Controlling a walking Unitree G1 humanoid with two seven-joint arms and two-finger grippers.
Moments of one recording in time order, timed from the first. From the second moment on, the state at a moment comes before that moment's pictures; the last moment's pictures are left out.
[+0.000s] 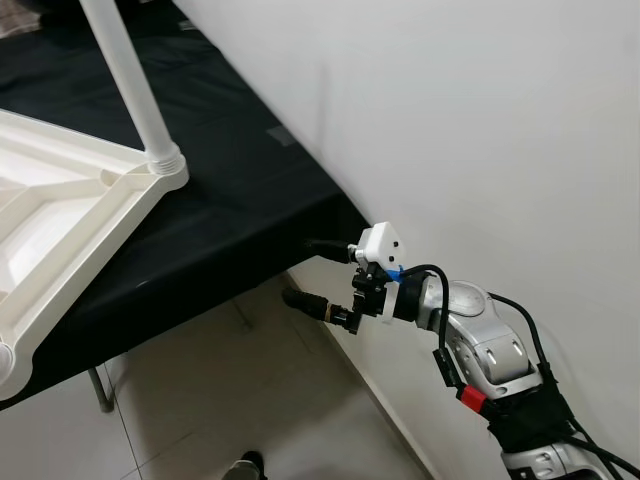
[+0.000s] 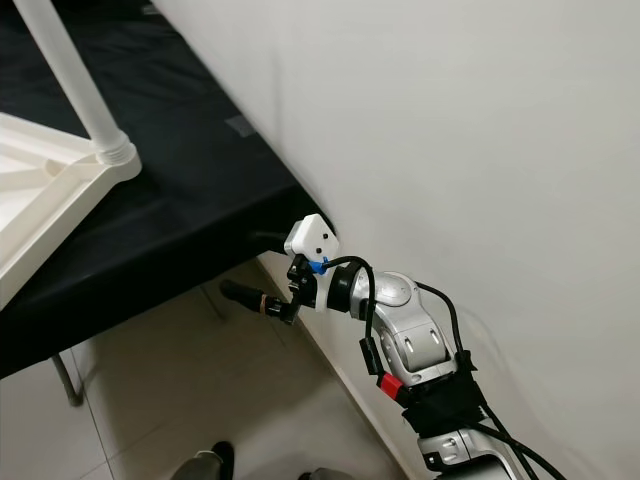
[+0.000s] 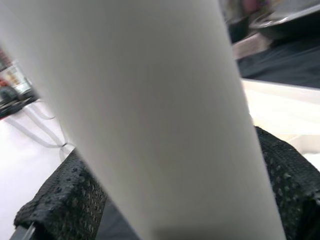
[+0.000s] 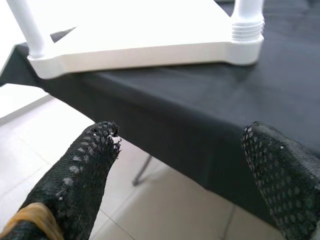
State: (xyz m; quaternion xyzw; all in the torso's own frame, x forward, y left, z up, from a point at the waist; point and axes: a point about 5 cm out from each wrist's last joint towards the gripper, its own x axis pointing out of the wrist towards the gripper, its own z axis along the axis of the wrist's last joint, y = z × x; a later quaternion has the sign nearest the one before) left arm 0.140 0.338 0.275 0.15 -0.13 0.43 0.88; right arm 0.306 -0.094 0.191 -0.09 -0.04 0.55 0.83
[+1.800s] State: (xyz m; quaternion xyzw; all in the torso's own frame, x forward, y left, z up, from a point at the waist) left arm 0.199 0.220 0.220 0.04 -0.06 0.01 1.00; right arm 0.348 -0.093 0.232 -0.08 -0.10 0.39 0.91
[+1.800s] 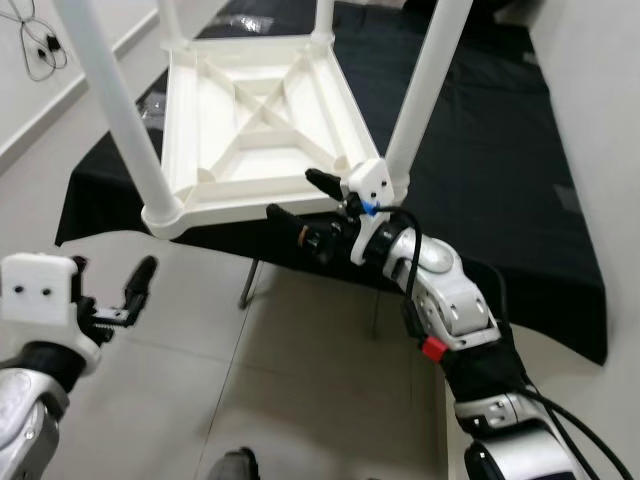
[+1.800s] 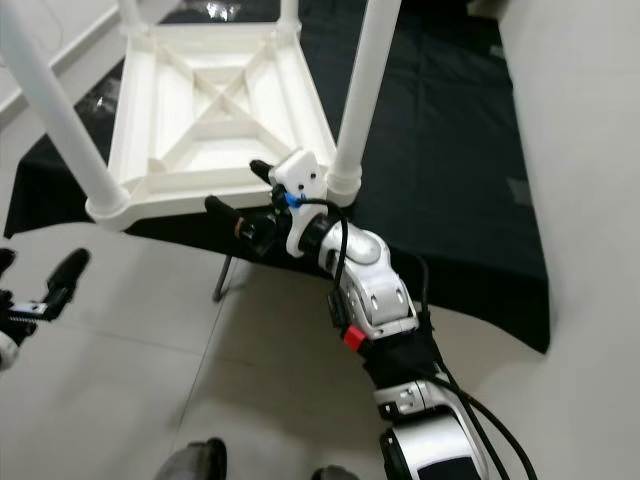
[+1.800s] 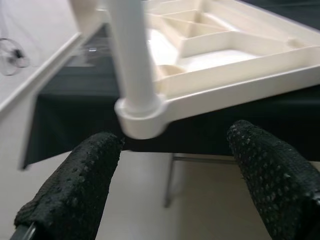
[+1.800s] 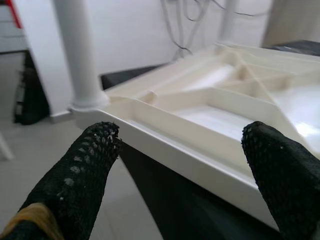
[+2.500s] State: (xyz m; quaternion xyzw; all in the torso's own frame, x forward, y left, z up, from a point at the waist) left arm 0.233 0.149 0.222 -0.03 -0.08 -0.14 0.99; right arm 0.345 -0.122 0.197 -0.04 -0.03 0.30 0.95
